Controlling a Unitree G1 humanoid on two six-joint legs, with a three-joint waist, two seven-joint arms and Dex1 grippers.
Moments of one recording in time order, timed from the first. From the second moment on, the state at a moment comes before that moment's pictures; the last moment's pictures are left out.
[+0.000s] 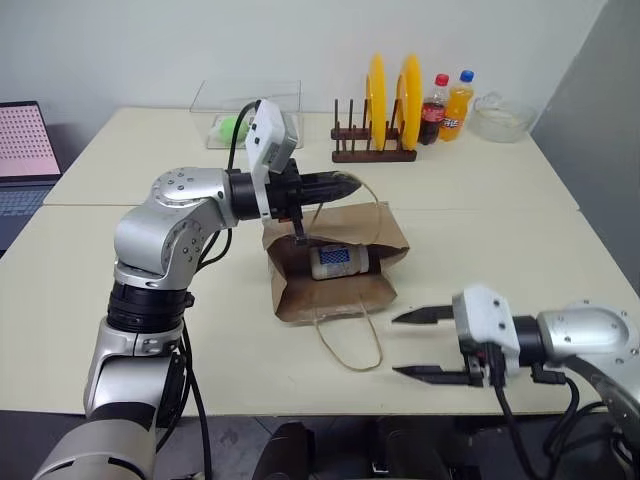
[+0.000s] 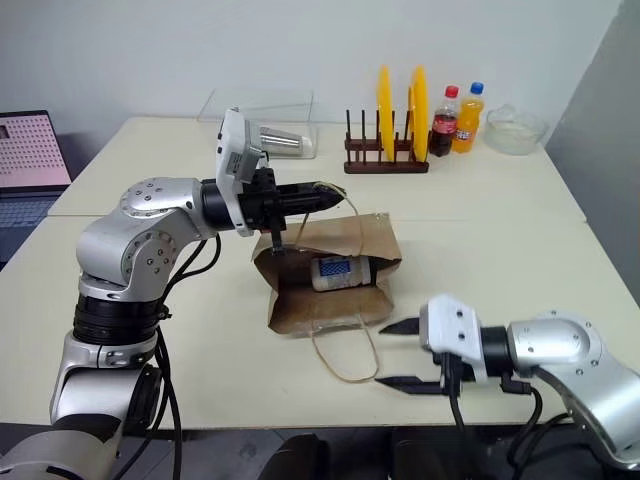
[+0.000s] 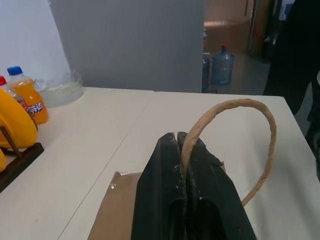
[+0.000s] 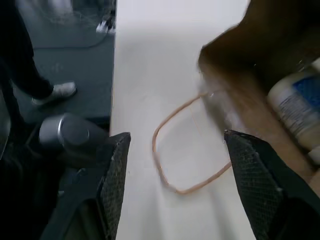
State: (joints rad) left arm -0.84 0.54 -0.03 -0.08 -0.53 0.64 -1.02; right arm -0.26 -0.77 -0.02 -0.81 0.57 0.77 0.97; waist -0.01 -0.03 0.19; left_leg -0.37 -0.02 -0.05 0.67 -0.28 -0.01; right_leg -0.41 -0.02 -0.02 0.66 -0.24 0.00
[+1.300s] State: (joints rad) left arm -0.87 0.53 -0.04 -0.02 -0.52 0.58 -1.02; right arm -0.82 -0.41 0.77 0.03 -0.54 0.39 0.72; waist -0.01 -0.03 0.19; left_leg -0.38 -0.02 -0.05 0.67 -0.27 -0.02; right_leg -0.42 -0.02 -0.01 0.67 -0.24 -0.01
